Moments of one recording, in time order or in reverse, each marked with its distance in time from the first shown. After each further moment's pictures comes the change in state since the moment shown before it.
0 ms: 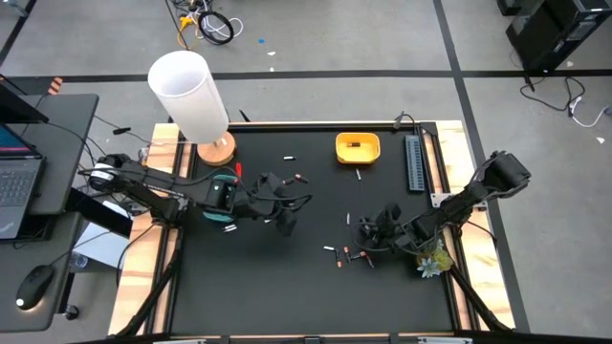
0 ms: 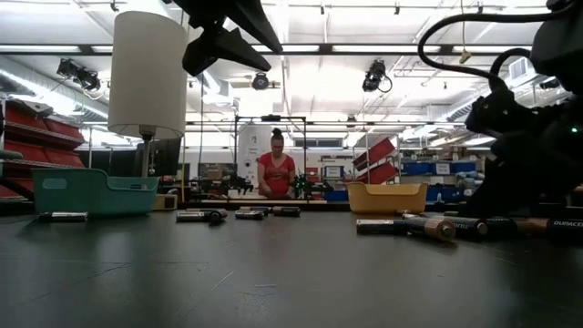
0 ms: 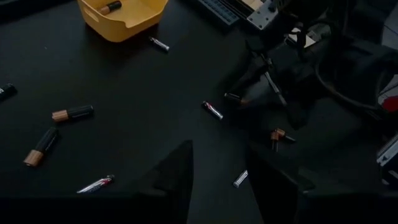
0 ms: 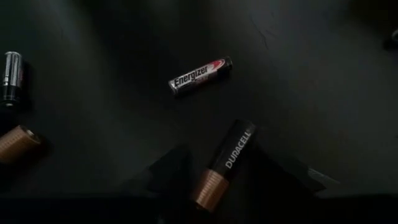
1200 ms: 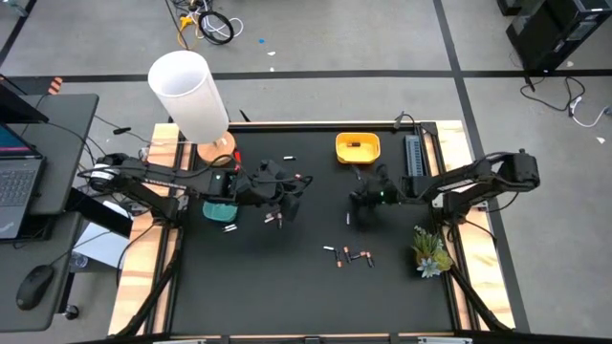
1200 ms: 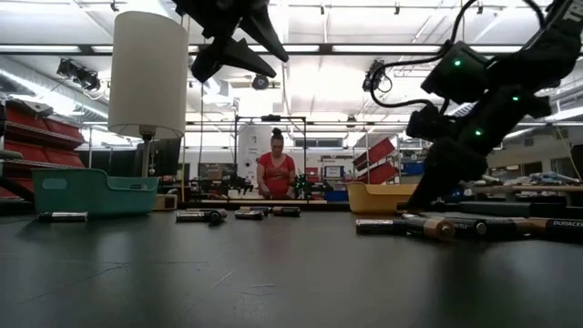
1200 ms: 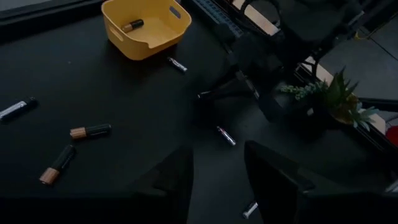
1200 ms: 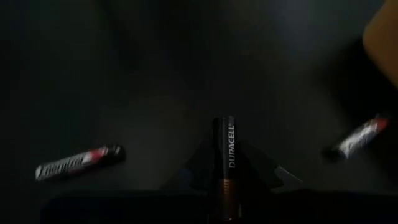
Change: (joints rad) left arm 0.098 -0.004 0.001 0.036 0.024 -0.004; right arm -0.667 -0.156 -0.005 0.134 -0.535 -0.785
